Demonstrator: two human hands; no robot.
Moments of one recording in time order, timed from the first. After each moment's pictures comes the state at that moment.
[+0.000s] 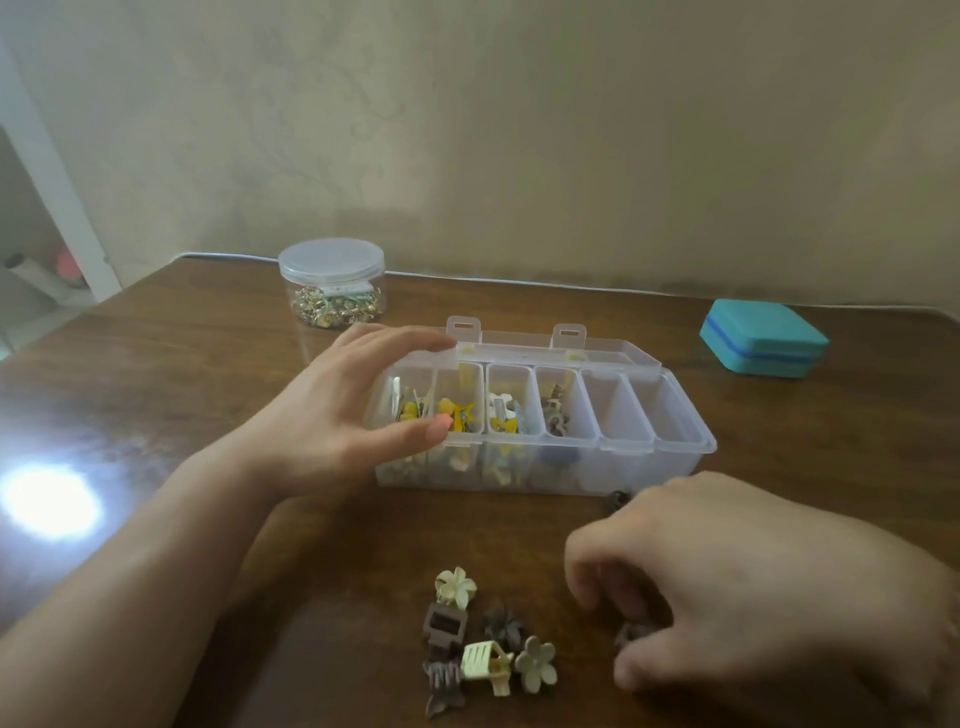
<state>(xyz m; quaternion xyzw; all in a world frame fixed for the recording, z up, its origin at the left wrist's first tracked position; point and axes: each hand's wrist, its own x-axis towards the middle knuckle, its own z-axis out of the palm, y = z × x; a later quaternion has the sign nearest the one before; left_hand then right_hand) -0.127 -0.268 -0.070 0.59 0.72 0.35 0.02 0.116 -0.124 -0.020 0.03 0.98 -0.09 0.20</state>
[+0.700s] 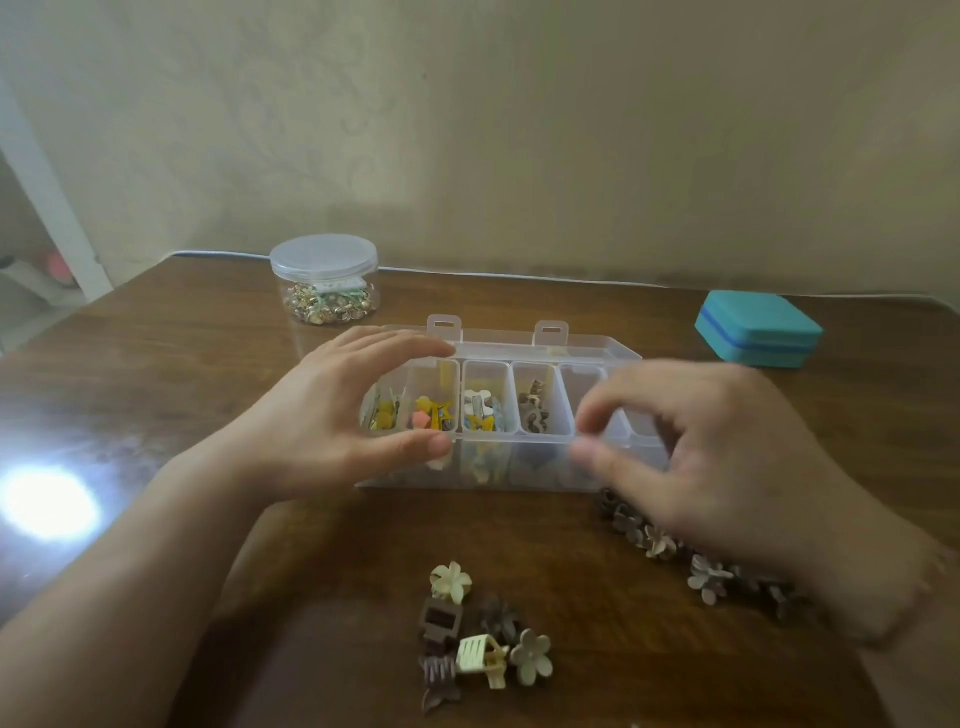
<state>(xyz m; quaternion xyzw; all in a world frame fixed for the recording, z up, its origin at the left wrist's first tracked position) -0.124 -0.269 -0.069 0.61 0.73 0.30 -0.01 0.111 -0.112 -0.023 0.07 0.97 -0.10 -0.21</state>
